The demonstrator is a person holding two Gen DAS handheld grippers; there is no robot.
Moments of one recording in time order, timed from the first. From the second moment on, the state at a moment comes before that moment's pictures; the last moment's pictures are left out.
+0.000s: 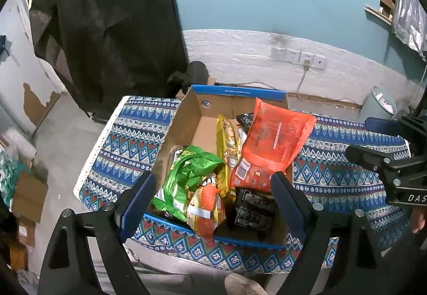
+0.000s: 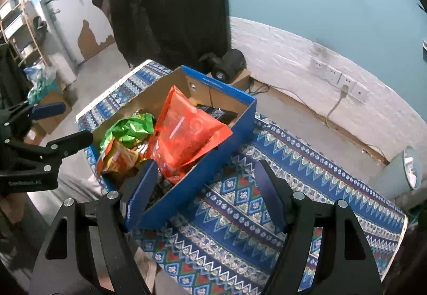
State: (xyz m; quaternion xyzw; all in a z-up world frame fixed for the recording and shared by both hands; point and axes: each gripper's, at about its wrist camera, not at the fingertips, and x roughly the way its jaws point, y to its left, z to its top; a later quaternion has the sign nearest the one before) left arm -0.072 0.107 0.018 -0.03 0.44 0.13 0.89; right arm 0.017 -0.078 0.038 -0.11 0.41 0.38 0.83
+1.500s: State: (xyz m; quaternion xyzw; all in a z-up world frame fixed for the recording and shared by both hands) left arm -0.074 0.108 0.018 -0.05 0.45 0.15 0.88; right arm 0.020 -0.083 0.041 -0.11 0.40 0.37 0.83
